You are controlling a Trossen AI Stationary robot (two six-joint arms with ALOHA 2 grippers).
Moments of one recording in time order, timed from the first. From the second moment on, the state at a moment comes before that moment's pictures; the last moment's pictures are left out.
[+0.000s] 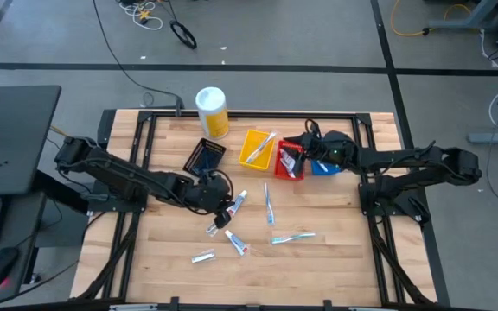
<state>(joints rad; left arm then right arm) -0.28 1.43 0.95 -0.31 -0.37 -0.67 -0.28 1.17 0.53 0.41 0.13 -0.09</state>
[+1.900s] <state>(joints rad) -0.09 1.66 0.95 0.02 -0.27 -0.51 0.45 1.37 0.53 0.03 0.02 0.38</state>
